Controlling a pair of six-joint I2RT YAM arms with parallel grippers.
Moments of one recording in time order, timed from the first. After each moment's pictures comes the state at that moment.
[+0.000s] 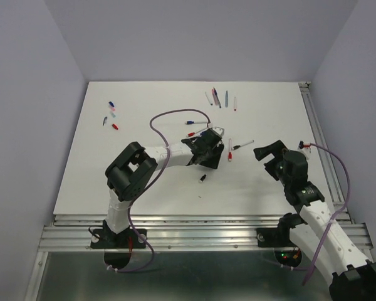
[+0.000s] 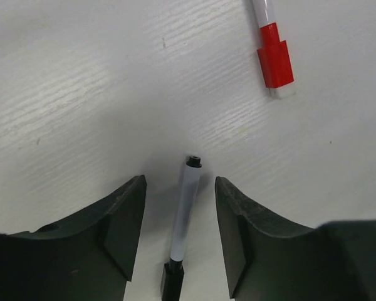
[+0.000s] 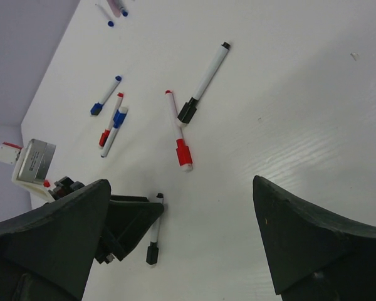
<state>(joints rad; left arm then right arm) -0.88 1.95 1.27 -0.24 -0.07 -0.46 0.23 0.66 0.41 -0.18 0.16 0.96</state>
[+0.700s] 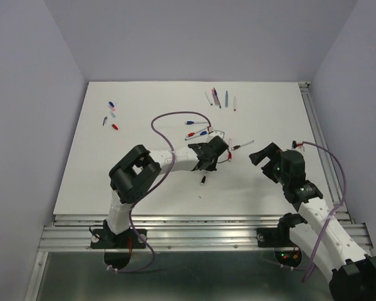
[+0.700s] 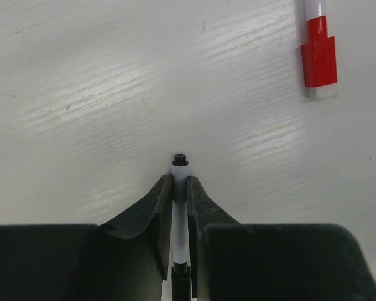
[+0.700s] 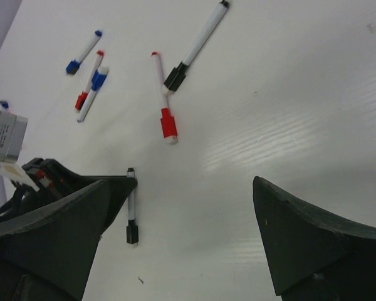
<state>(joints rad) -0.95 1.97 1.30 -0.33 -0.30 -0.52 0.23 0.69 0.41 -0.23 0.10 0.89</state>
